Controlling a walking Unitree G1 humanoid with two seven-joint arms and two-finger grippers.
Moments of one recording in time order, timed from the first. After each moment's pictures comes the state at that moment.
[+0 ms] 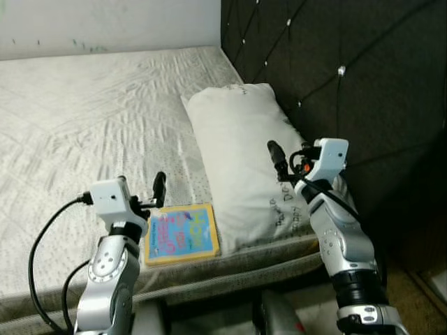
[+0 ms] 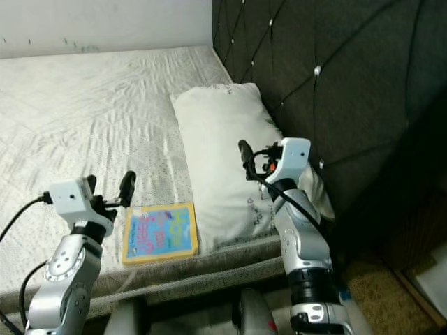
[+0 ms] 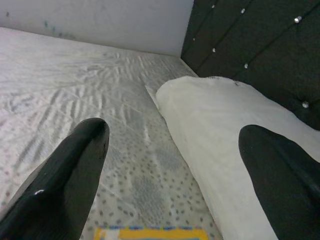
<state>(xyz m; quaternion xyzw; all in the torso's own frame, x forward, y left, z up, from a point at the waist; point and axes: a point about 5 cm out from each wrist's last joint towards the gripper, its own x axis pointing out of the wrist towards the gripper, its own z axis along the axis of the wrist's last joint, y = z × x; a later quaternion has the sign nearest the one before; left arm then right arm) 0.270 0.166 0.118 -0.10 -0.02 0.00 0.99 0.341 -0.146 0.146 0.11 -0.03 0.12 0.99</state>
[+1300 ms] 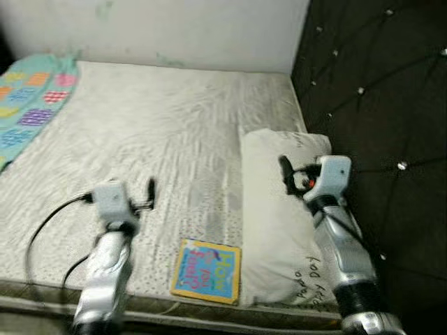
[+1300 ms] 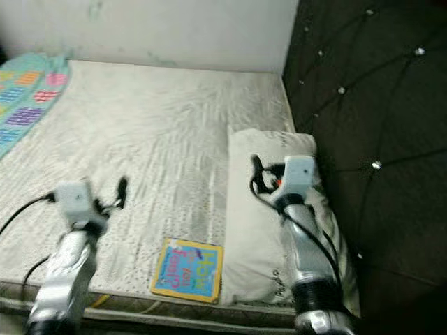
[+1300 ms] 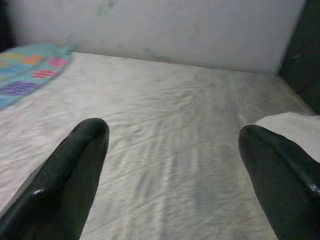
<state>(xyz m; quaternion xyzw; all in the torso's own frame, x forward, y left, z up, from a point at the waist) 0.278 0.195 0.083 -0.01 0.00 0.05 1.00 0.324 -0.175 0.106 0.00 -0.02 0.03 1.00</state>
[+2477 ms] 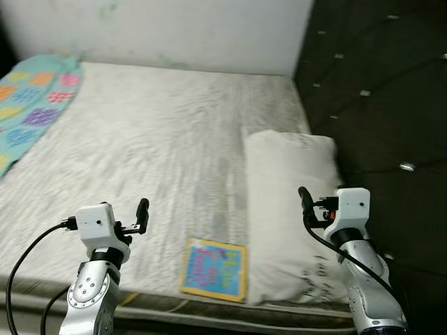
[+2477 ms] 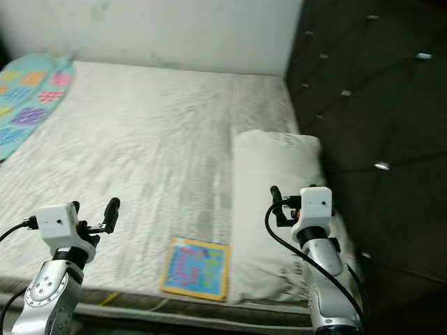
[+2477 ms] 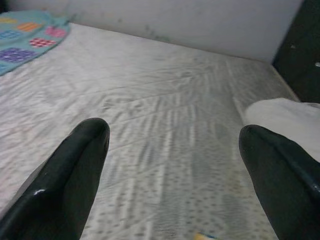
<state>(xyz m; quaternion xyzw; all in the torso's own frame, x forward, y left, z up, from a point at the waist) 0.243 0.197 0.084 -0.06 0.04 0.03 1.00 0.283 -0.195 0.088 -0.03 0.02 0.02 1.00</state>
